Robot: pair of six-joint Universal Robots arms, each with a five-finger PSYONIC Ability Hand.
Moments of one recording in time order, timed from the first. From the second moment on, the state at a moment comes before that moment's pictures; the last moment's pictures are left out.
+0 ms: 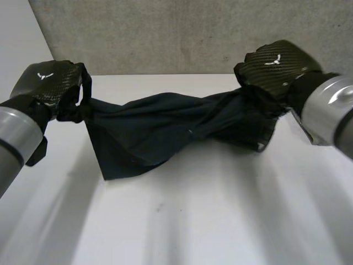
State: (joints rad) left arm 4.36 -1.49 -1.64 3.09 -1.55 3.28; right arm 2.02 -1.48 1.26 0.39 1.38 2.54; left_hand 1.13 1.20 1.19 1.20 0.98; right_hand 0.97 1.17 1.14 1.20 0.98
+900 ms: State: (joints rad) left arm 4.30 -1.85 -1.29 3.64 -1.82 3.19; right arm 1.94 -1.14 0.98 -0.36 1.35 2.71; left_hand 1.13 1.20 1.20 1.20 0.98; right_hand 0.98 1.17 1.18 1.20 0.99
